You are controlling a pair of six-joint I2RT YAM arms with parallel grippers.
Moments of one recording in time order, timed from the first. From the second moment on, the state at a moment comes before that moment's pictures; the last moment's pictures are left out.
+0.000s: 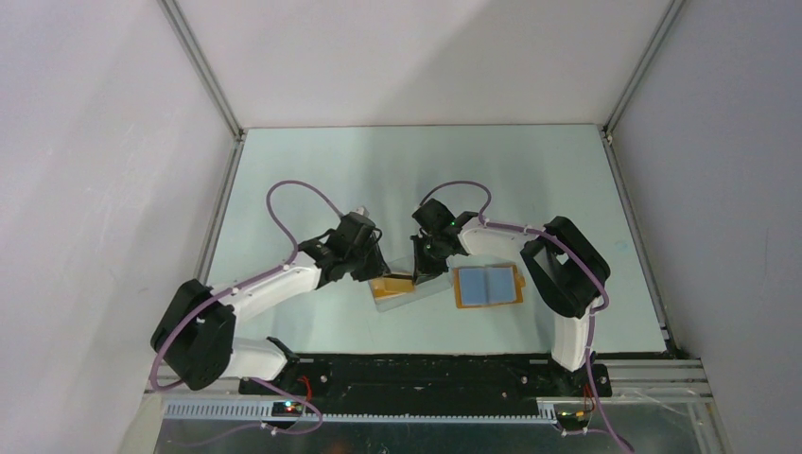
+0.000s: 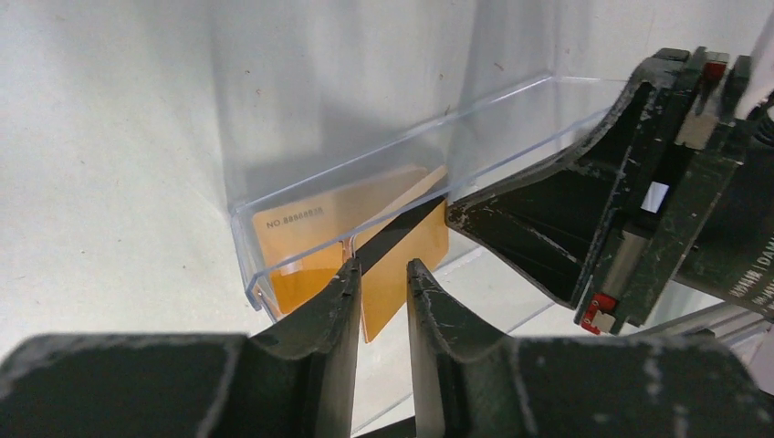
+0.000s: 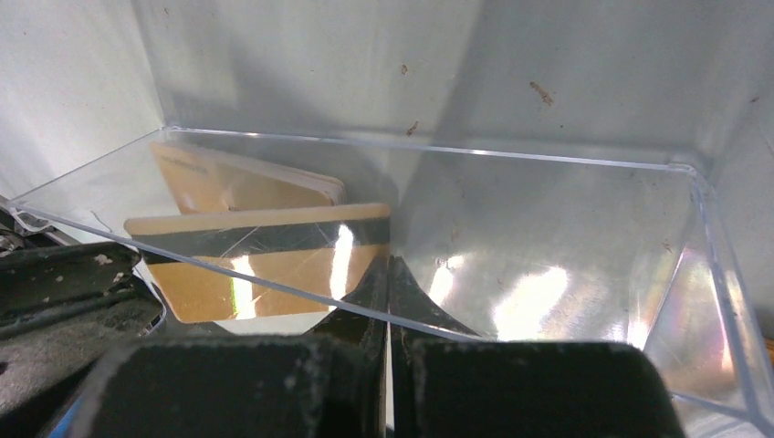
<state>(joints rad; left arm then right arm) -0.67 1.32 0.75 -0.35 0.00 -0.86 0.77 1.90 1.19 -0.43 -0.27 0.65</state>
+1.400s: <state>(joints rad) -0.68 1.43 0.78 -0.38 -0.02 -0.86 0.77 1.90 1.20 -0.44 -0.29 0.64</state>
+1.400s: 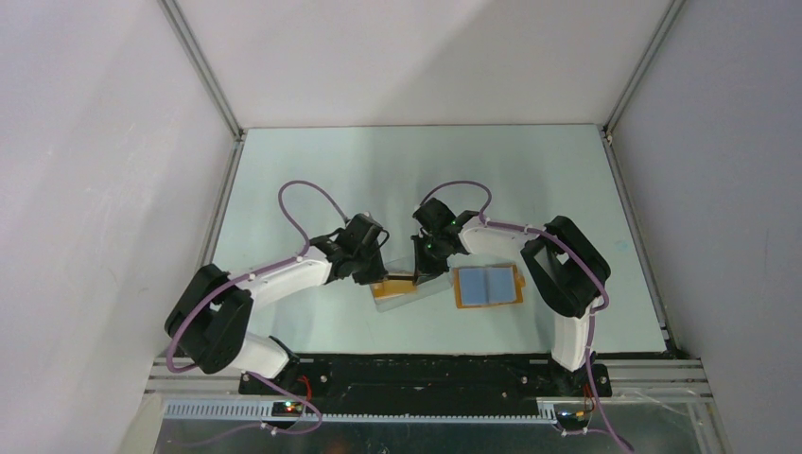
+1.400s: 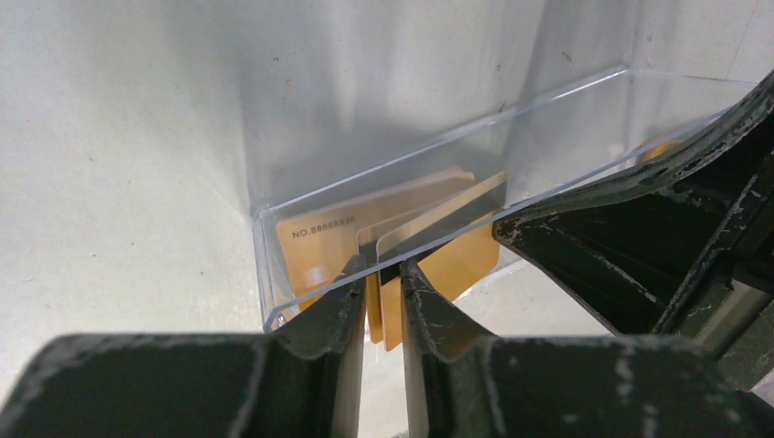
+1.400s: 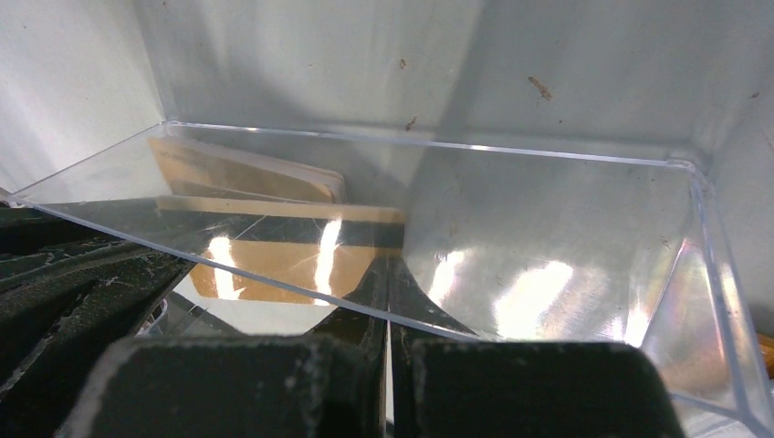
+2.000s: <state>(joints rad) -0.71 1.43 0.81 -0.35 0.06 -0.84 0.73 1.85 1.13 -0.39 -0.35 0.64</state>
